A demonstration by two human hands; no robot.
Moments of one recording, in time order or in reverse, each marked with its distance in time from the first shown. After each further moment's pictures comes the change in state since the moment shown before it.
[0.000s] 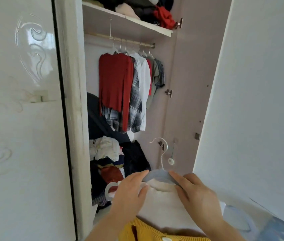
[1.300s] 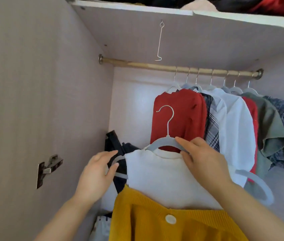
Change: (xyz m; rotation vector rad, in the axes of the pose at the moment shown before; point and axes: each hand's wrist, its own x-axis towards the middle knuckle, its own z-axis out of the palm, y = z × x) left_hand 0.505 -0.322 -0.102 0.451 0.676 -0.324; right_hand 0.628 0.081 0.405 0.309 0.115 -0.396
